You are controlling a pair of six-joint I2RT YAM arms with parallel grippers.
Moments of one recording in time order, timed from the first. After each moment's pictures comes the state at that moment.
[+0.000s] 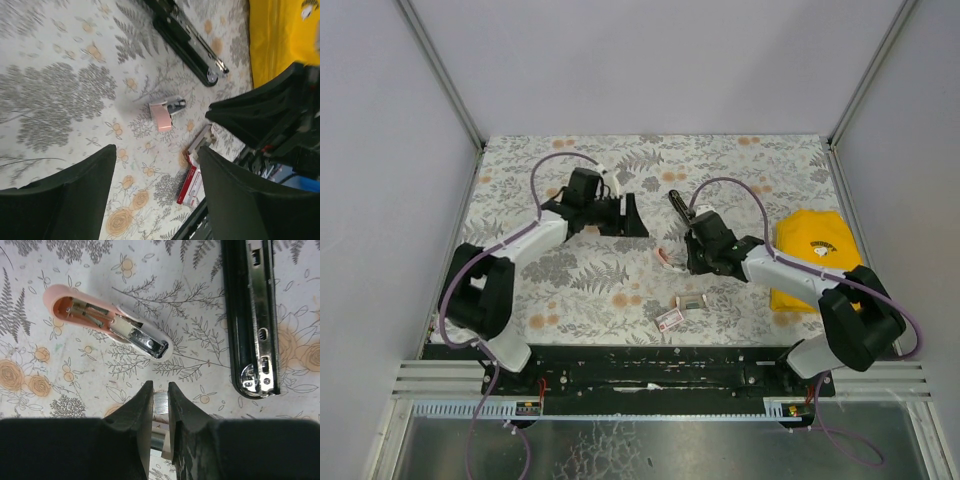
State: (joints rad) left arm -0.37 1.62 1.11 -0.20 0.59 -0.40; right arm 0.68 1.49 0.85 -0.30 0.10 0.40
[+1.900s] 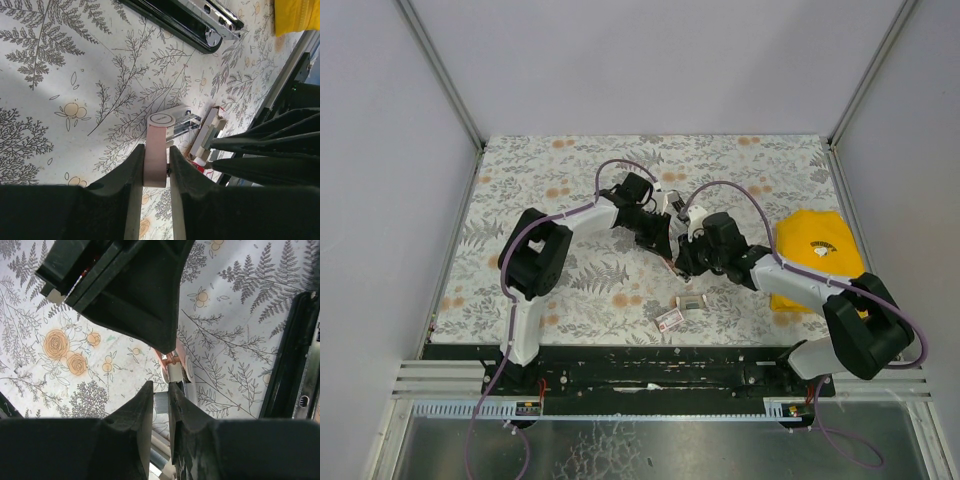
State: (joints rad) left arm -0.54 2.08 1.46 -0.44 0.75 -0.18; right arm 0.60 1.41 0.72 -0.01 -0.23 0.15
